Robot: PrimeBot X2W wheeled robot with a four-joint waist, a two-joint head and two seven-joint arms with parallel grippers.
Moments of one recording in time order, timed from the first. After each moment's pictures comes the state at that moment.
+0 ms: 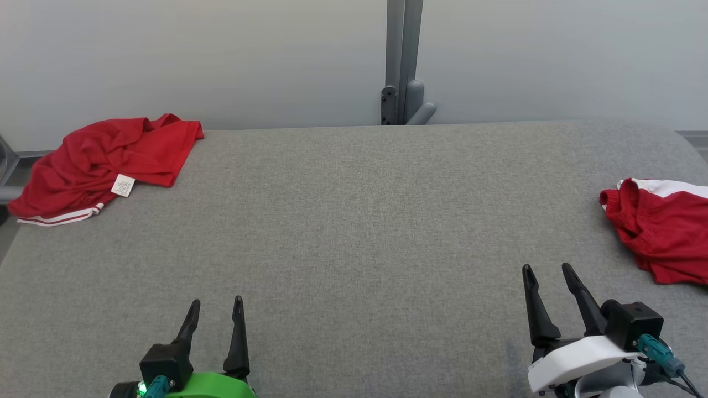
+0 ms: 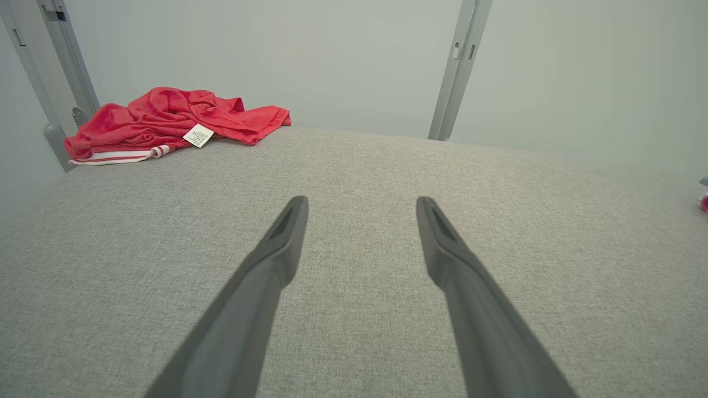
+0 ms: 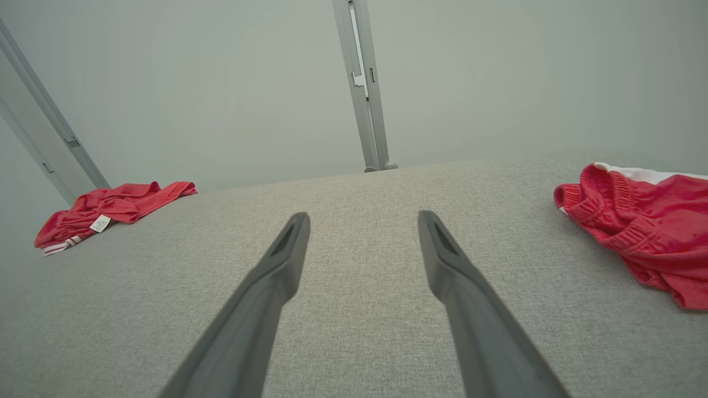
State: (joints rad) left arm 0.01 0.05 -0.15 0.31 -0.25 0.00 -0.26; right arm 0.02 -0.05 0.04 0.17 0.24 0.13 -0.22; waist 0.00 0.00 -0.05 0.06
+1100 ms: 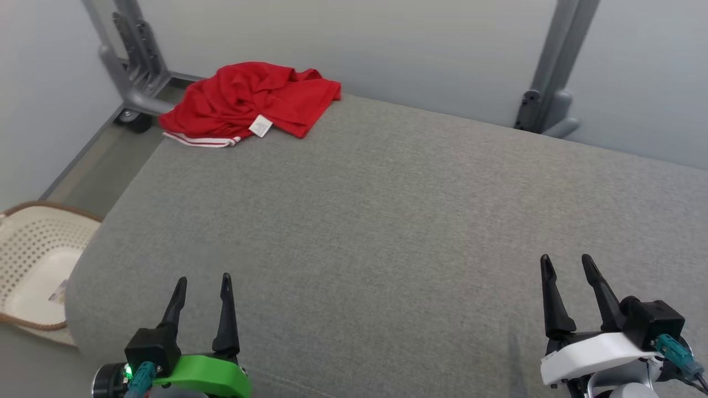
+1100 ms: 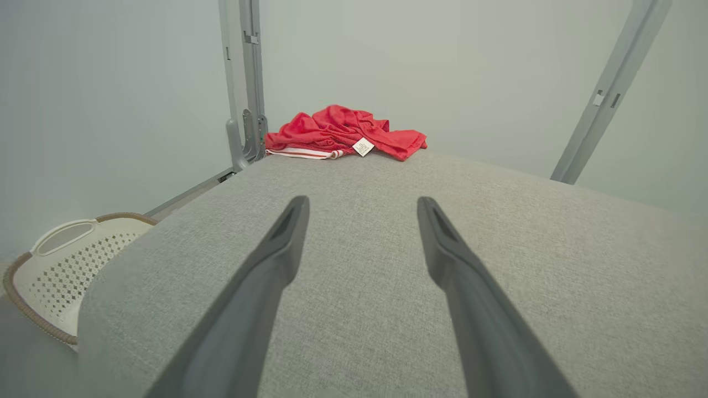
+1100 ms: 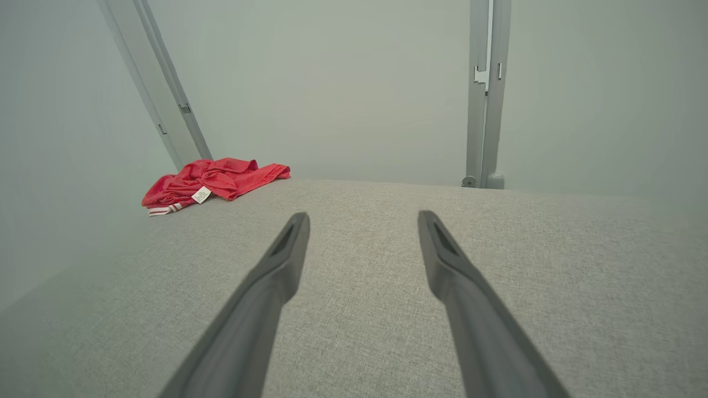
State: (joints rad) left arm -0.02 0.05 -0.12 0.26 -0.23 0.00 -0.26; right arm 0.03 -0.05 -0.01 0.13 0.23 0.13 -0.24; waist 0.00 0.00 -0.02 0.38
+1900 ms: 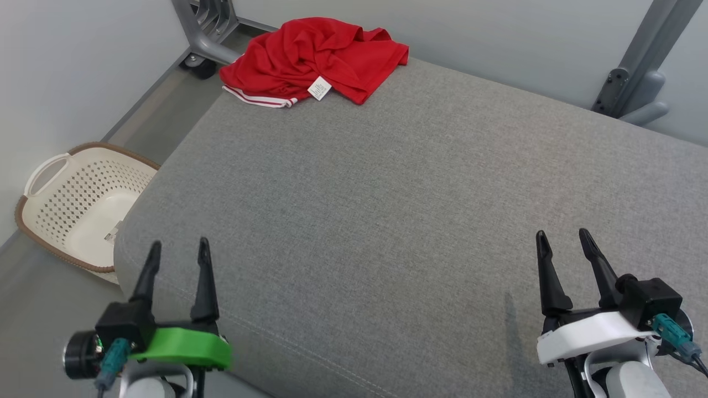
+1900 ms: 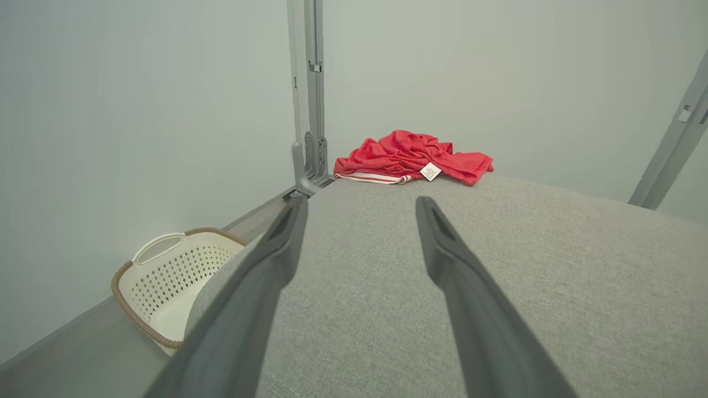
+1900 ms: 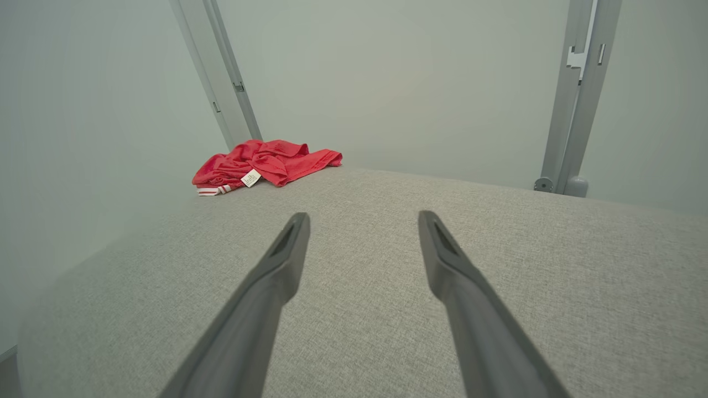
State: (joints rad) left arm -0.04 0.06 -0.09 0.18 -0.22 0.00 -0.26; right arm -0.02 -0.05 0.00 0.12 0.19 0.13 -0.24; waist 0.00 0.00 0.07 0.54
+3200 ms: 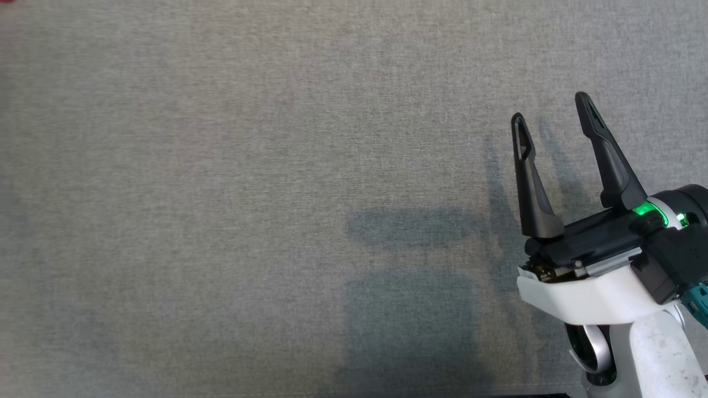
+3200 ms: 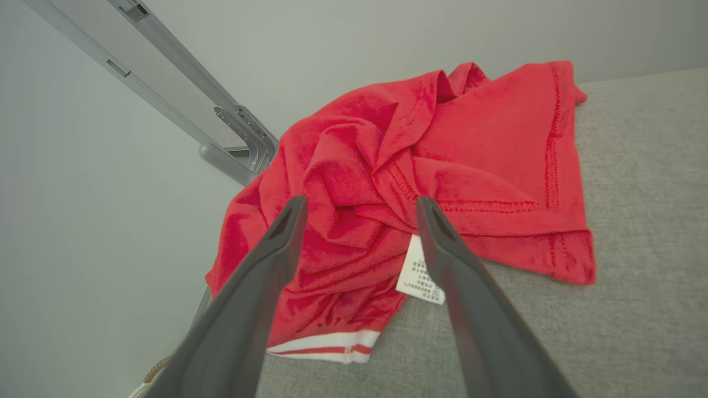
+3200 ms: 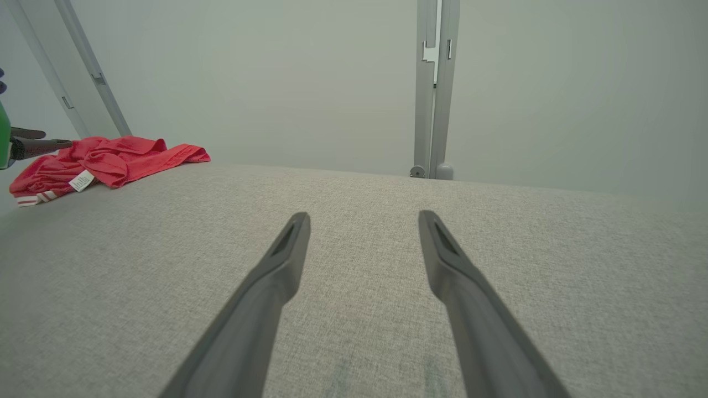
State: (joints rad) left arm -1.12 0.54 -0.08 0.90 -0.20 -0.07 0.04; right arm -0.18 -0.05 0.14 -0.37 0.01 0.13 -0.15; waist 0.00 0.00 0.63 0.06
